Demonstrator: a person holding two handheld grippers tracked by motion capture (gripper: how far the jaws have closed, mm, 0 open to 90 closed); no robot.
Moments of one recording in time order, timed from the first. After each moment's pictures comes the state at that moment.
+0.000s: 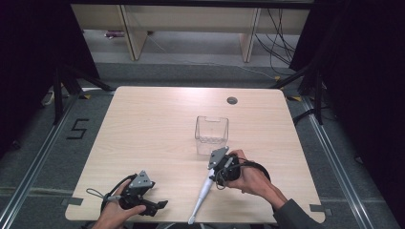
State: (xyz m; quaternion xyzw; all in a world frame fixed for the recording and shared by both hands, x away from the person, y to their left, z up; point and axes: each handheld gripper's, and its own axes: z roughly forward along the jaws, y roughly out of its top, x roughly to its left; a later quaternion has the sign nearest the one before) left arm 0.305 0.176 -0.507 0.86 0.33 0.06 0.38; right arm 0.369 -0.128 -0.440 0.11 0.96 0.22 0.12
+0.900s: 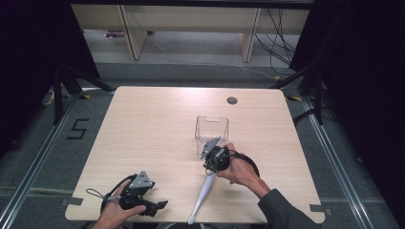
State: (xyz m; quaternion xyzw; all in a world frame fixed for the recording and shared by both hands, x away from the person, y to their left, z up) left arm 0.305 0.177 -0.506 0.87 0.32 0.07 0.37; right arm 0.404 -0.107 -0.456 0.14 0.96 0.23 0.09
